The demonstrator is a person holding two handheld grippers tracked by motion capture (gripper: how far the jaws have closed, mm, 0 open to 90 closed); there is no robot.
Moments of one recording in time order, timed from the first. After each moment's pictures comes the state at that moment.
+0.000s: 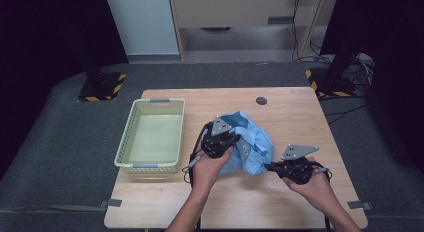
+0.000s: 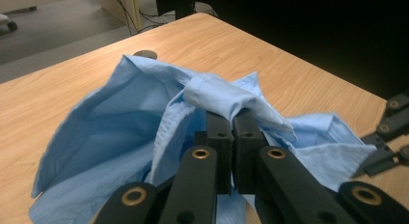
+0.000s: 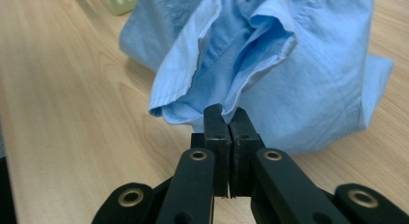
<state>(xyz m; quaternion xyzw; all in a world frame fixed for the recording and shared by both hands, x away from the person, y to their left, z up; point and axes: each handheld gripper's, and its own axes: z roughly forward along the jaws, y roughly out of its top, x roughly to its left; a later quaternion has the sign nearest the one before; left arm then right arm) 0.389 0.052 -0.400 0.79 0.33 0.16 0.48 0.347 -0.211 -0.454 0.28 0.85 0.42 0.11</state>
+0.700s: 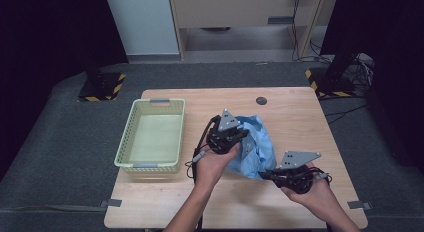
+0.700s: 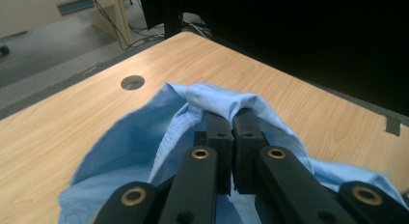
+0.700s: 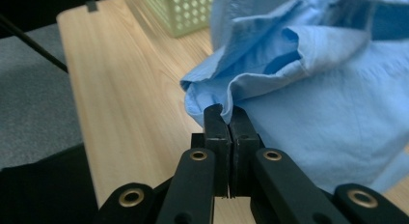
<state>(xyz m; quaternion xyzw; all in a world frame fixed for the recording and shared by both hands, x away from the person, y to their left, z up) 0.381 0.035 -0.362 0.80 0.29 0.17 0.49 0.313 -0.194 -0.418 0.23 0.86 0.45 0.09</state>
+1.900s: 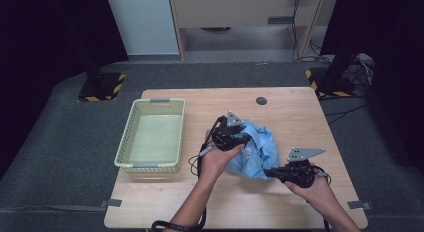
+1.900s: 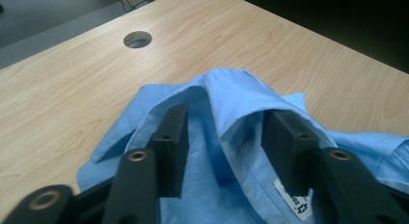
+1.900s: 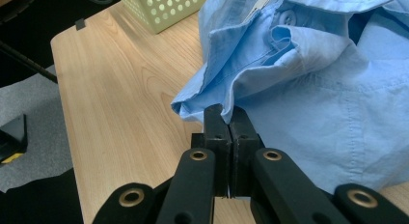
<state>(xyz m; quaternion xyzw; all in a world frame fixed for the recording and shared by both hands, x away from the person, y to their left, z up) 0.420 0.026 -0.412 0.83 0.33 0.15 0.43 0.343 -0.223 -0.466 0.30 0.83 0.48 0.03</state>
